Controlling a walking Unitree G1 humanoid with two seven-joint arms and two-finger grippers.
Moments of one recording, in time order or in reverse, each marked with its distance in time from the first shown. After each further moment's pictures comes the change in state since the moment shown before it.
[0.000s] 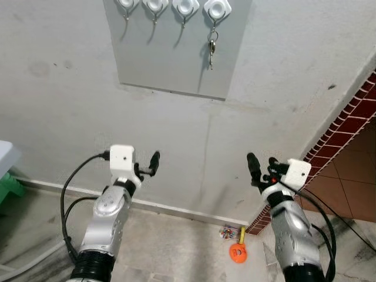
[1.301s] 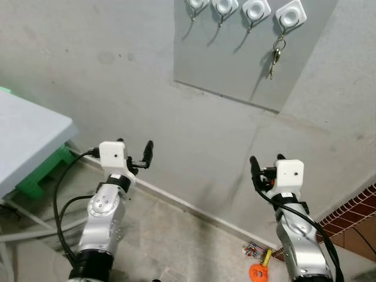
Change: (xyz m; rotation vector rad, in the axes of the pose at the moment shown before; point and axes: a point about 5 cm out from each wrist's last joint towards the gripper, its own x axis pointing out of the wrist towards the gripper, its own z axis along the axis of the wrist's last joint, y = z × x) left arm 0.002 -0.001 0.031 -0.008 -0.200 0.004; right arm -0.002 0.005 0.024 -0.323 -0.073 -0.006
